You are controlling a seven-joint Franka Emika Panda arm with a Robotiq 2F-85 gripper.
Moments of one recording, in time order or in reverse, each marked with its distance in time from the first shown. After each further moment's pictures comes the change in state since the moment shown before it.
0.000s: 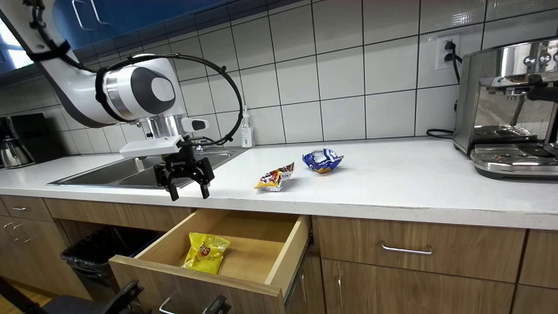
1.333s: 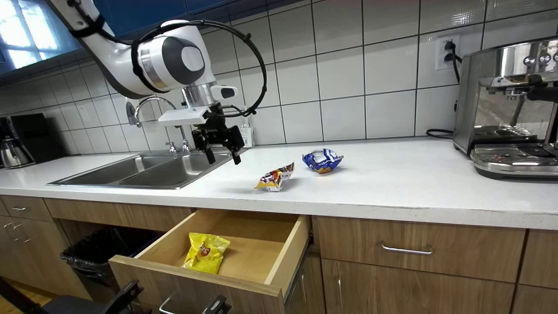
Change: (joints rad) arm -0.073 -0.014 -0.085 0.153 -0.001 0.000 0.108
